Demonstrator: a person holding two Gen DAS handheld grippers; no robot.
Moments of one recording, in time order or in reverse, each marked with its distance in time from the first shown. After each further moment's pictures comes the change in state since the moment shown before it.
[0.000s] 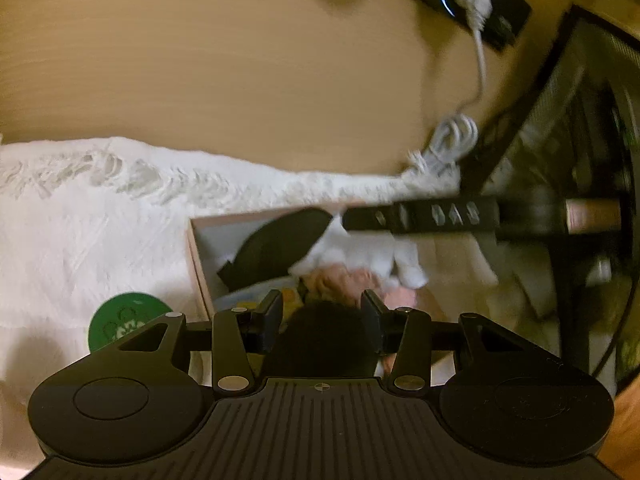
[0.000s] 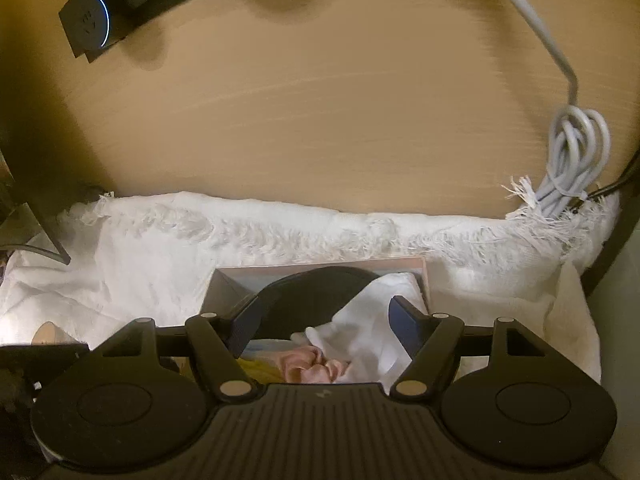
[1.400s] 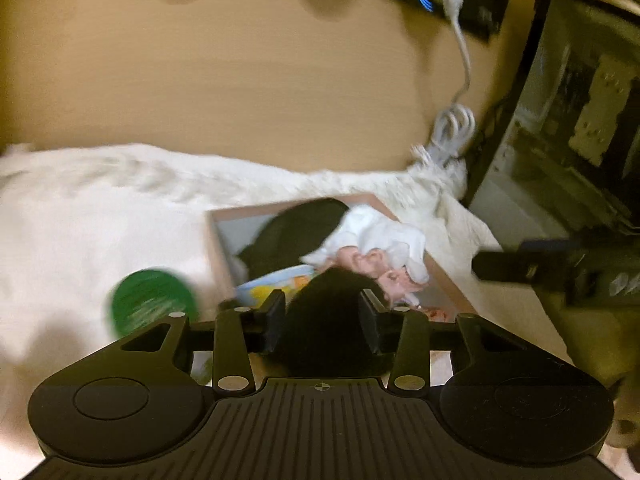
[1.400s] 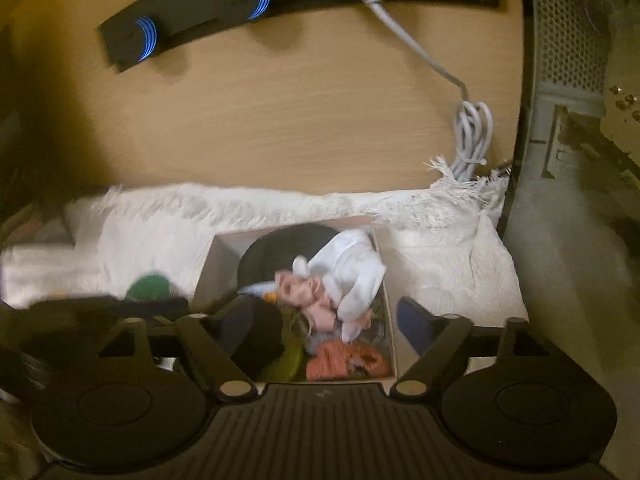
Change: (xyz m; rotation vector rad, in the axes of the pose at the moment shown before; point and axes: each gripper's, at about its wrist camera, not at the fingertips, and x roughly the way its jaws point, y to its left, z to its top) left arm -0.034 -0.015 -0.049 0.043 -0.135 0.095; right arm -0.096 0.006 -0.089 -0.014 -0.118 -0.101
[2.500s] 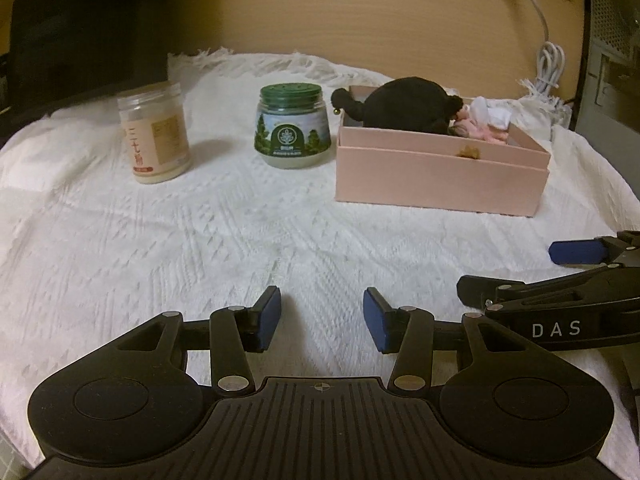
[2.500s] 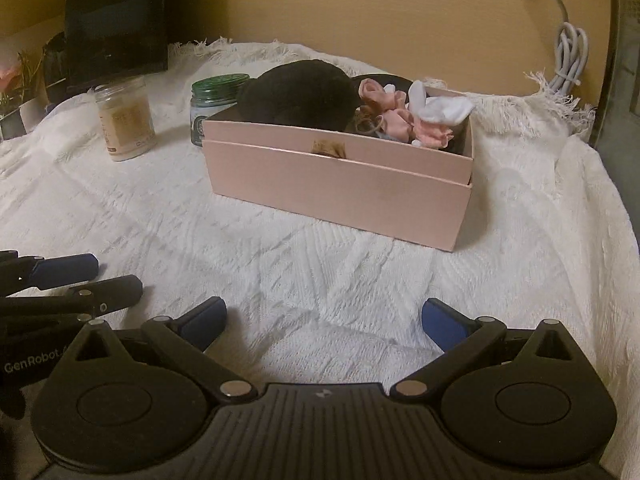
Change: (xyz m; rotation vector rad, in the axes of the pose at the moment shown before) left arm -0.019 -0.103 -0.188 -0.192 -0.084 0.570; right arm 0.040 -0.018 -0.157 -0.341 0.014 0.200
